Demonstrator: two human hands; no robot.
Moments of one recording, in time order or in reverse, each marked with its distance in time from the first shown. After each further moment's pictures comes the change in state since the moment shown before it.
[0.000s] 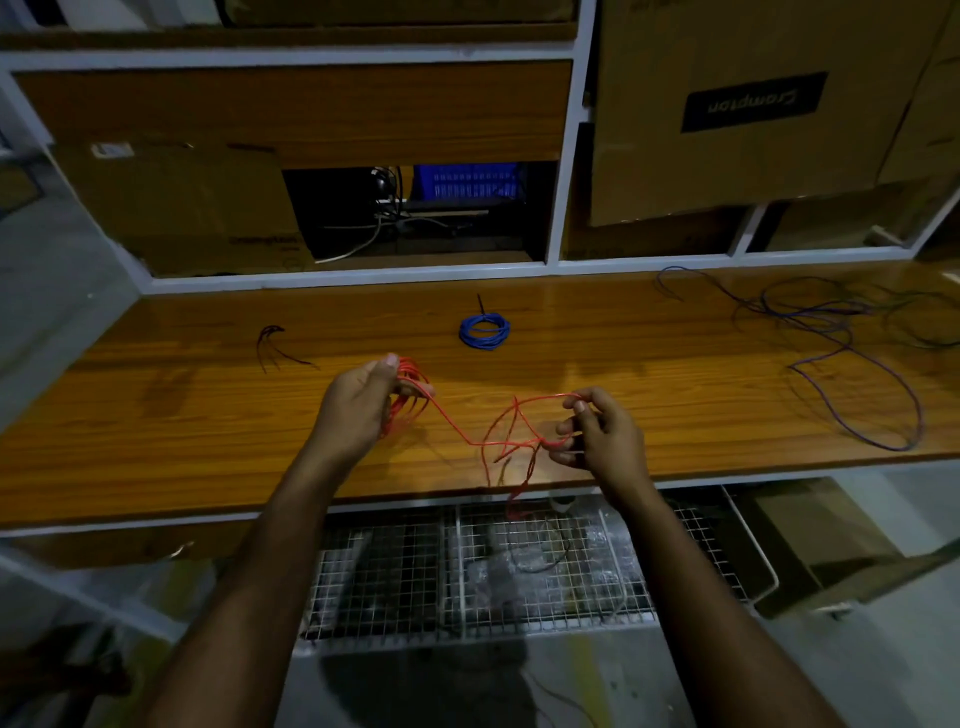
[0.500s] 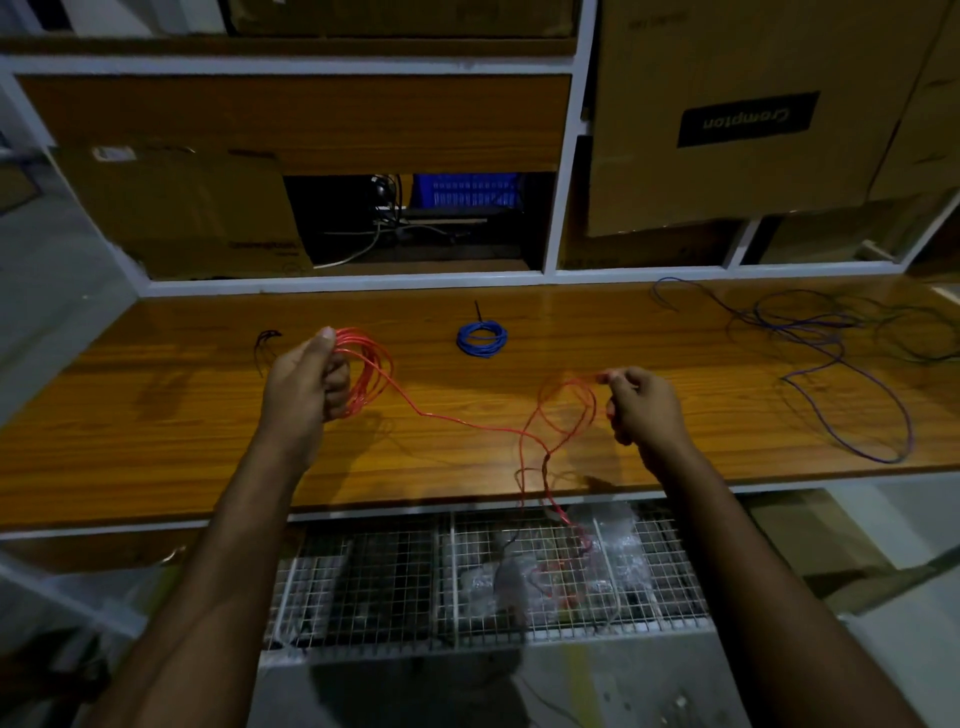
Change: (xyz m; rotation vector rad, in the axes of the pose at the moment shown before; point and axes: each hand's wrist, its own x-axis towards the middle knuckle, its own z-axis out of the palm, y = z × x) left_hand 0.012 0.006 -0.035 -0.365 0.136 0.002; right_hand 0.045 -0.024 -0.042 -0.307 0.138 -0.076
